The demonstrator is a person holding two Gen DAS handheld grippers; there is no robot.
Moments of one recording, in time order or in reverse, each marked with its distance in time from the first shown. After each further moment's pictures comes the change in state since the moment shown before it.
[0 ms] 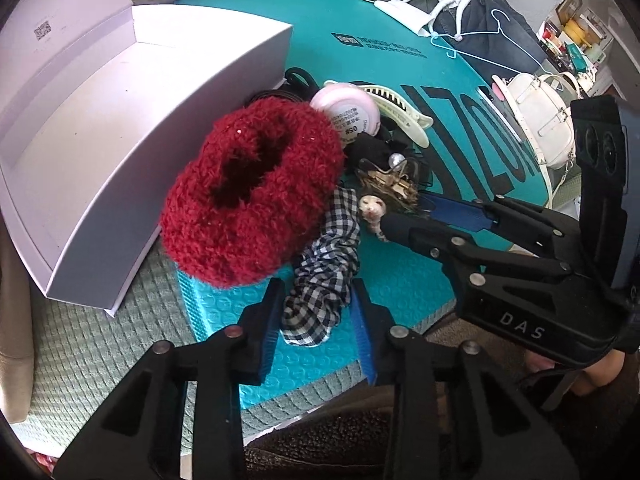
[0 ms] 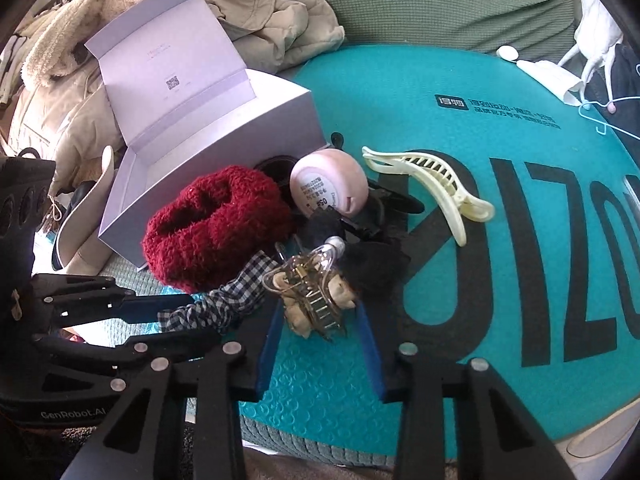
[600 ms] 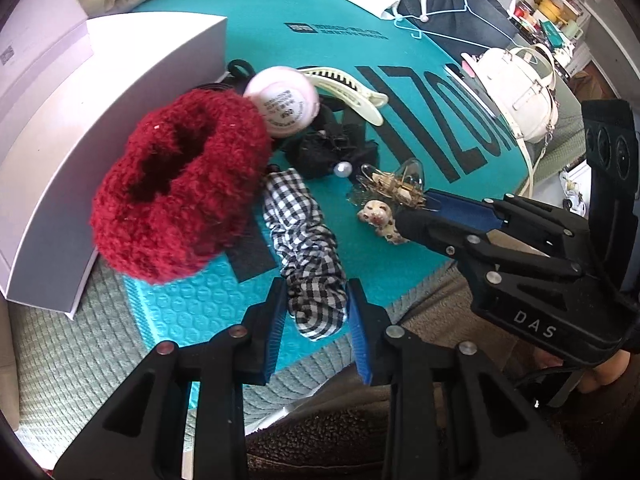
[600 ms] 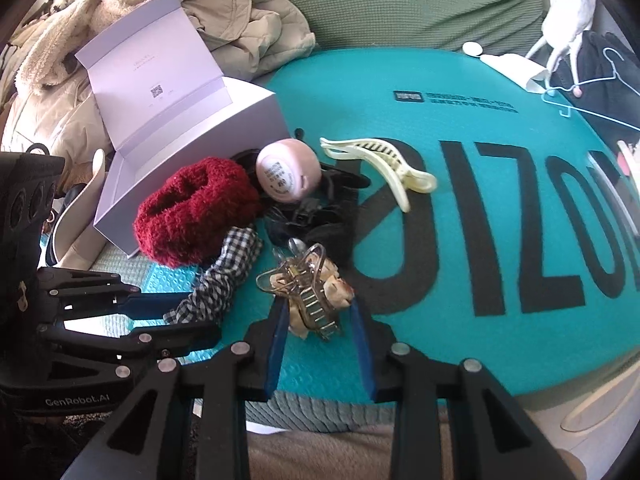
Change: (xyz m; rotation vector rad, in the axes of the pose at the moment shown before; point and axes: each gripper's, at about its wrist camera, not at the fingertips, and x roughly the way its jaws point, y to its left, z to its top) left arm 0.006 -0.032 -0.010 0.088 0.017 -0.051; right arm -0.031 -0.016 -0.026 0.047 -0.018 -0.083
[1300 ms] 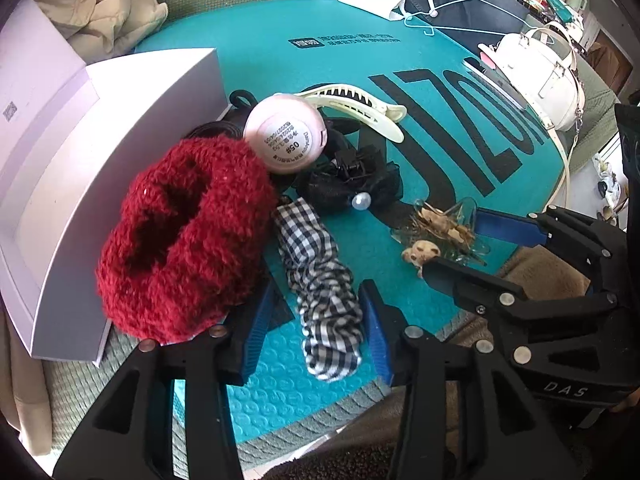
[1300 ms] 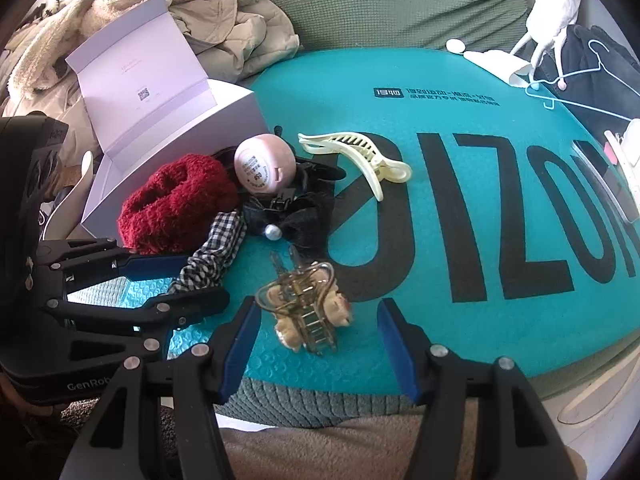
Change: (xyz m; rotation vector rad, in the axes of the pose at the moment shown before) left arm 0.012 -0.012 0.018 0.076 -0.049 0.180; right arm 0.003 -0.015 -0.007 0.025 -0.012 -0.020
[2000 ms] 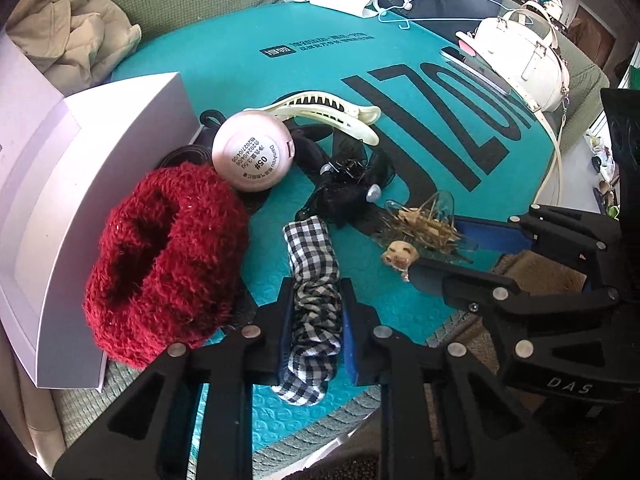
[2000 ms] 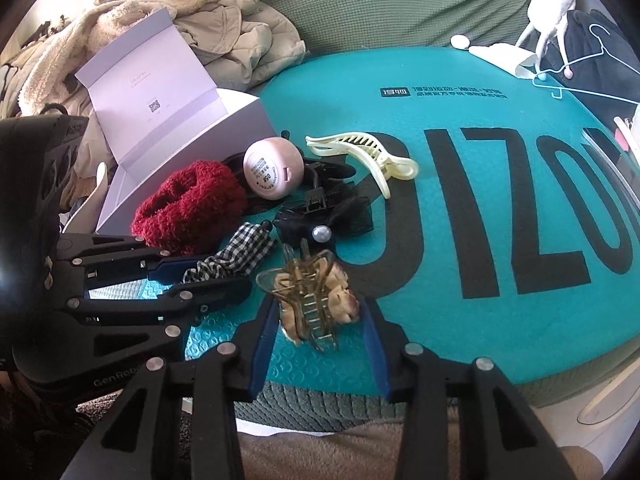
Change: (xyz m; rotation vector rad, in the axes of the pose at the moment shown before) left arm -0.003 -0.013 0.004 0.080 -0.005 -0.013; right arm -0.004 -0.007 -0.004 0.025 -0.028 0.084
